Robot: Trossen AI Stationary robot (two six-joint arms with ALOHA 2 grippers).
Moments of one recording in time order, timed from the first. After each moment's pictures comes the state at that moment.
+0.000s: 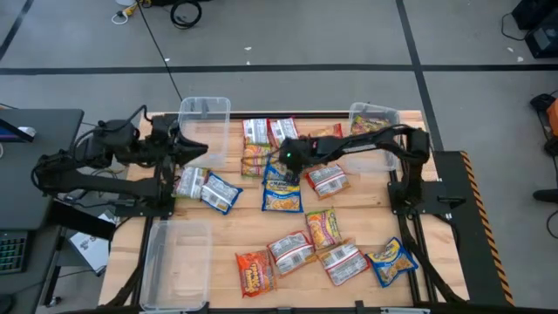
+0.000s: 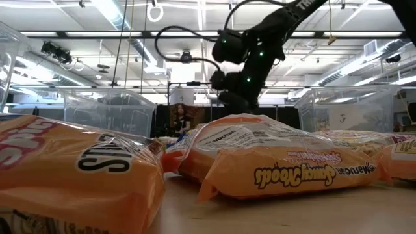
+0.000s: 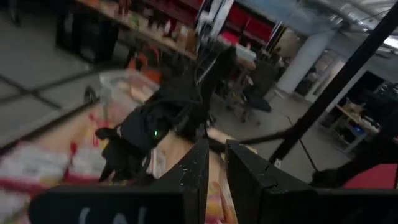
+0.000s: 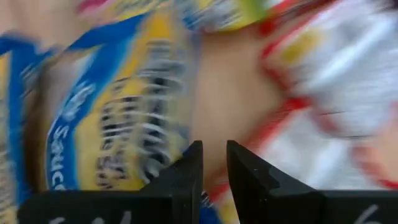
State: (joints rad) left arm 0.05 0.67 1.04 -0.46 -0.07 -0.49; right arm -0.22 1.90 1.25 -0.41 0.17 0.09
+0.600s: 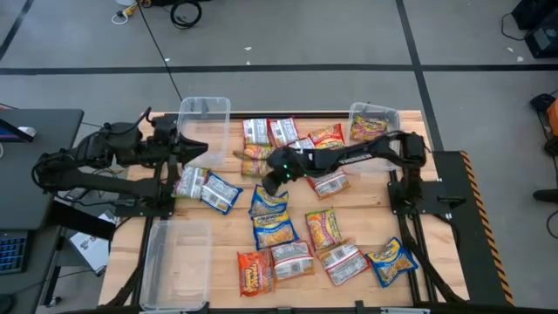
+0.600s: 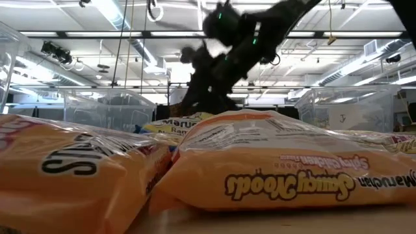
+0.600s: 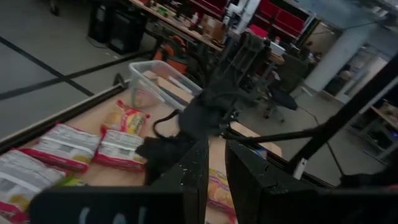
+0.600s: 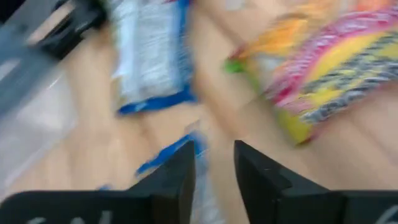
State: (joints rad) left arm 0.02 0.67 1.04 -0.53 -0.20 -0.50; right arm -0.13 1.94 1.25 -0.02 -0.01 0.64
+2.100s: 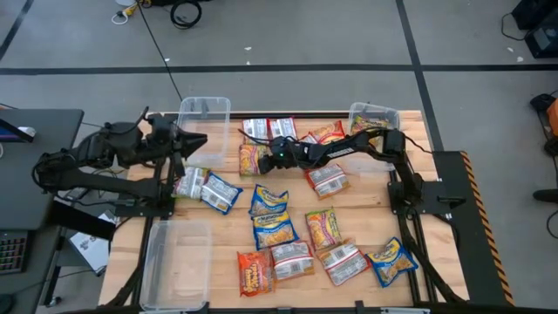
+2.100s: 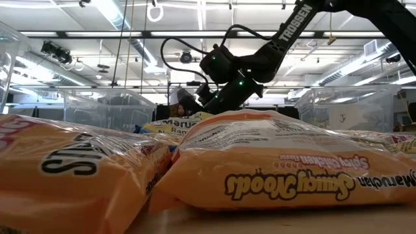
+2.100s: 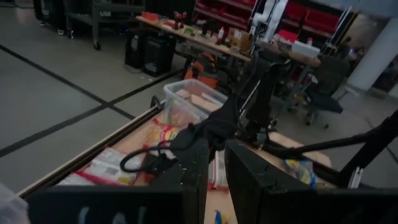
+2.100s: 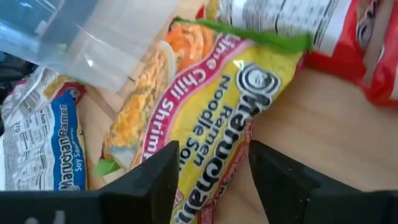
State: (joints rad) left arm 0.02 0.67 1.03 -0.50 -0.35 -0.35; right arm -0.25 2.11 1.24 0.22 0.12 0.79
